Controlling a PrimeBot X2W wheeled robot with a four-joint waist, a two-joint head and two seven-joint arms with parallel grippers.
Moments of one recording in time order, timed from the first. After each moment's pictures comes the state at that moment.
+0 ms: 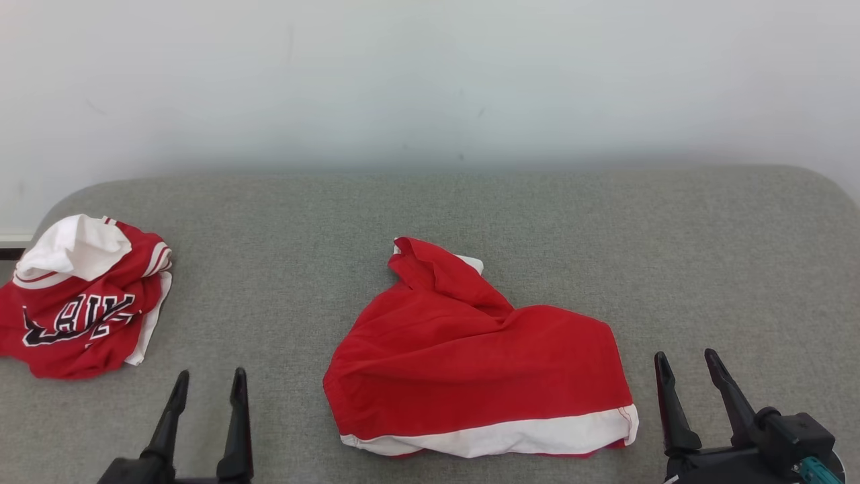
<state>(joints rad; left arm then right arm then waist) 0.00 0.11 -0.03 0.12 -0.24 -0.10 -0.26 -0.03 -0.15 0.06 0.23 0.26 0.13 -0.26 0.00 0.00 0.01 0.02</state>
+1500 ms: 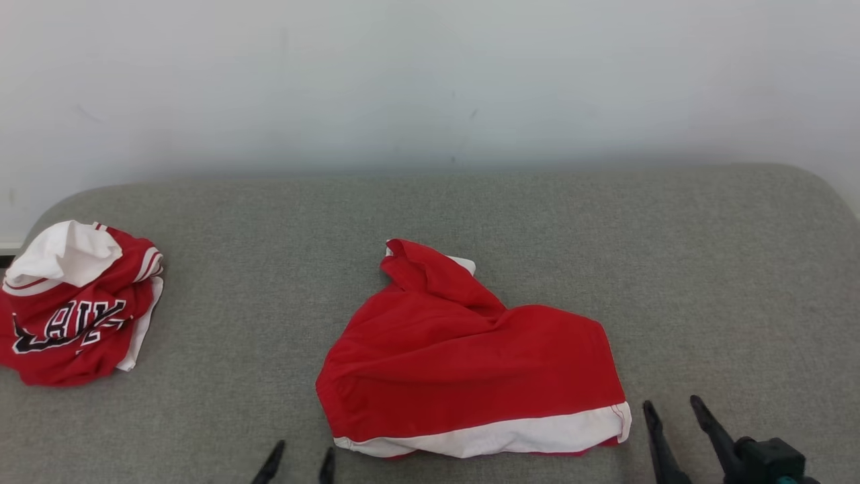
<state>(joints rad) 0.06 0.11 -0.19 0.28 -0.17 -0.13 -0.26 0.01 -0.19 0.10 0.34 0.26 0.13 -0.24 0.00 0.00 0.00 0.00</state>
